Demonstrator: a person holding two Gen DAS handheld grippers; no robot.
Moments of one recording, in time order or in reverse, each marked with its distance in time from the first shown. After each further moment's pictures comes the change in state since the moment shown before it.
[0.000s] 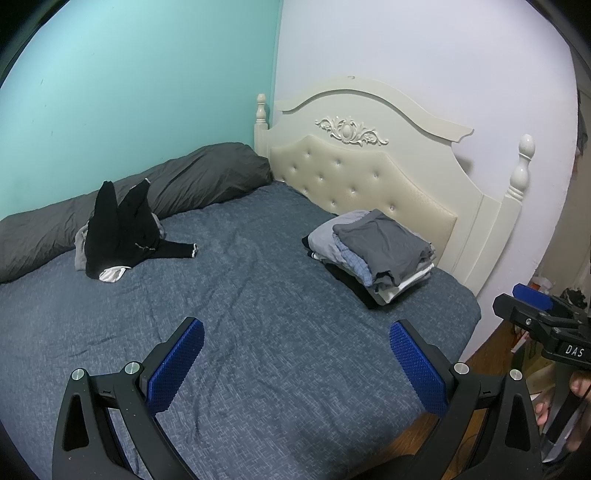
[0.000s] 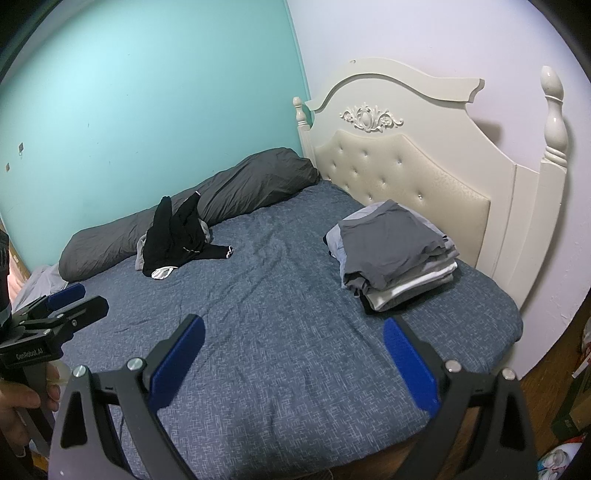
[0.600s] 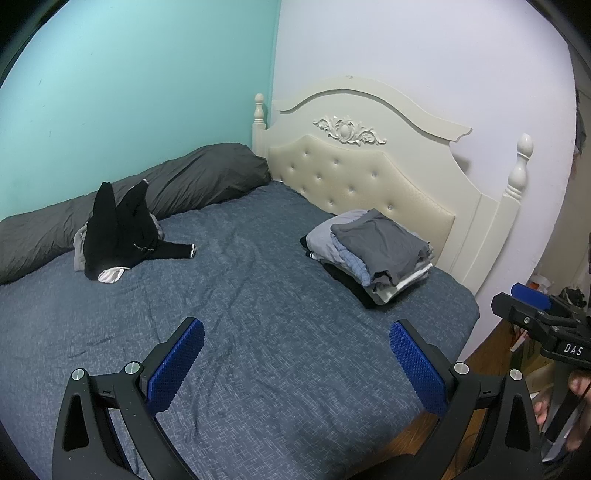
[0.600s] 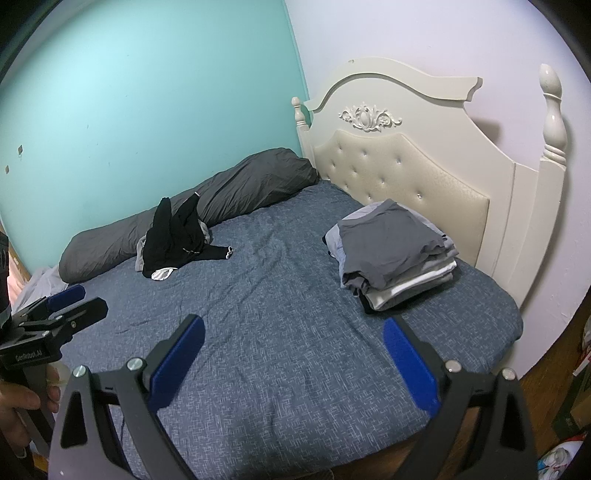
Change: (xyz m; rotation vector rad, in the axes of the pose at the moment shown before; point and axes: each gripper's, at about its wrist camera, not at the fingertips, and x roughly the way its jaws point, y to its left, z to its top) left arm -0.001 -0.002 0.001 0.007 0.002 -0.004; right arm -0.001 -0.001 0.001 0.005 -0.001 0.000
